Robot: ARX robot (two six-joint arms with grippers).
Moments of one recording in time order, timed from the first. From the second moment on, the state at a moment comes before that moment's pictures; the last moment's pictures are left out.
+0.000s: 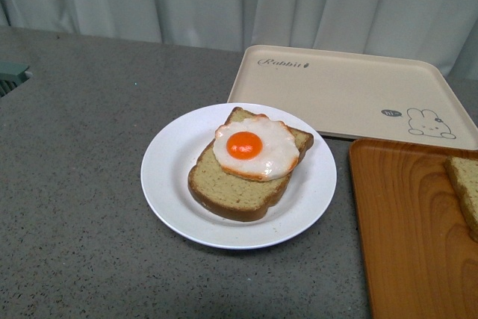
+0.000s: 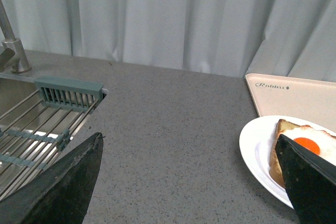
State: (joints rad) left arm 0.00 0.00 0.02 0.00 0.00 -0.01; right arm -0.21 0.21 0.11 -0.08 -0.38 -0.13
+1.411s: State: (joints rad) left arm 0.00 0.00 0.02 0.00 0.00 0.00; right arm -0.47 1.65 0.67 0.09 -0.22 0.50
